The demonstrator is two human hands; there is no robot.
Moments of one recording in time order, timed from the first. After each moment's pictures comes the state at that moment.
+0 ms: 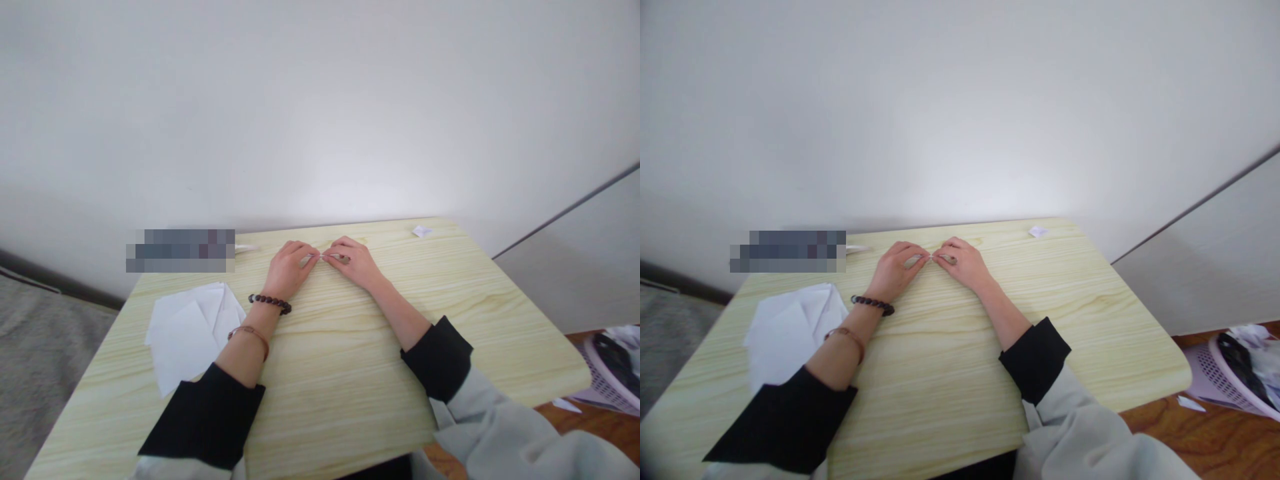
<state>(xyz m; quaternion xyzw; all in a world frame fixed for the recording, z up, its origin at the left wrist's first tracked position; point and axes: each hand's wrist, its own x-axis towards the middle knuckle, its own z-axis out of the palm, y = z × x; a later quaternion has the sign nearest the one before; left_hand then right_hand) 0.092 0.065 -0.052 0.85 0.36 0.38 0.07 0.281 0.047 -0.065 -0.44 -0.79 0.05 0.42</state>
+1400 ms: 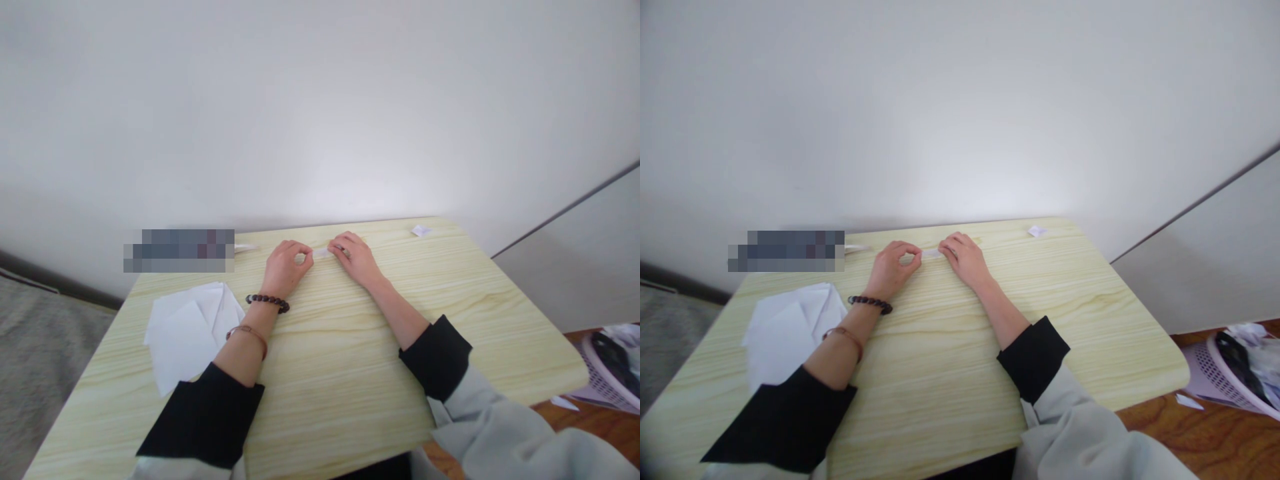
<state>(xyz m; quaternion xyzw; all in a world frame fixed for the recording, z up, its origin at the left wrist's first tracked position) 0.092 0.066 -0.051 0.81 0.43 0.39 0.09 0.285 0.052 -0.066 -0.47 -0.77 0.06 0.42</state>
